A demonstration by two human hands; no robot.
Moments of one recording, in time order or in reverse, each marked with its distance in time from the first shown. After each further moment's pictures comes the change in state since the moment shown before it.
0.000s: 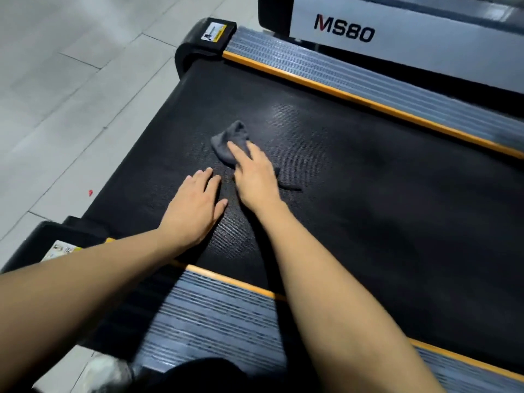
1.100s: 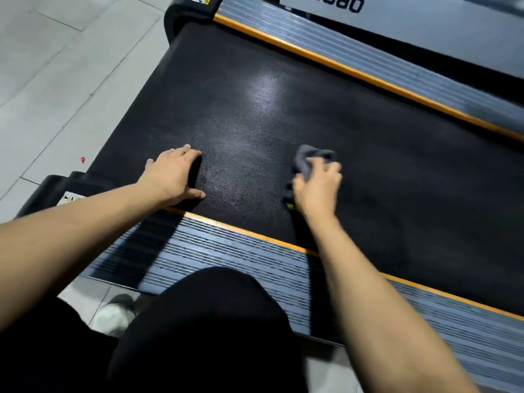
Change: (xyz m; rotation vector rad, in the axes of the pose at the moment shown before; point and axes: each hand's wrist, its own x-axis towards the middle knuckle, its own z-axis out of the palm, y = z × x) left_hand -0.045 -0.010 -0.048 -0.100 -0.271 -0.129; right_hand -0.129 0.068 -0.082 -0.129 0.144 0.474
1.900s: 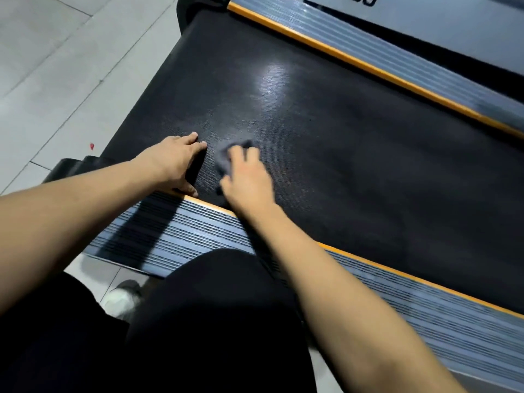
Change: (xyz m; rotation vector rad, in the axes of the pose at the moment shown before) left_hand -0.007 -0.013 -0.018 0.187 -0.137 0.102; right_hand -0.061 -0.125 0.021 -0.009 -0.294 -0.395
